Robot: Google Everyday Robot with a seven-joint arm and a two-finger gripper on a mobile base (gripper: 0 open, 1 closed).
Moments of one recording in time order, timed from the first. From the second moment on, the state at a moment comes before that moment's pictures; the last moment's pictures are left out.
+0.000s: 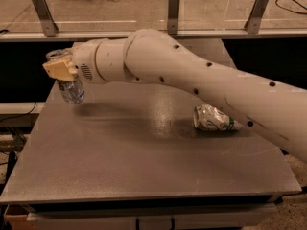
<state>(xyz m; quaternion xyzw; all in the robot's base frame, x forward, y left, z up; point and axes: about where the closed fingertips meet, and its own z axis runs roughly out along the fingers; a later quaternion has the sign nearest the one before) 0.558 0.217 0.956 -0.43 0.67 0.33 0.51</state>
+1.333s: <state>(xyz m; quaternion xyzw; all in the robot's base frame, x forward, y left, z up) 0.550 0.216 0.928 -0.46 0.64 0.35 0.51</state>
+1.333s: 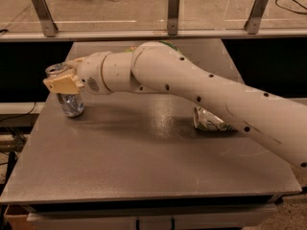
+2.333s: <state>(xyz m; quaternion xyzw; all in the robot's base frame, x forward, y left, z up) 0.556 0.170 0.925 -0.48 0.65 0.33 0.48</state>
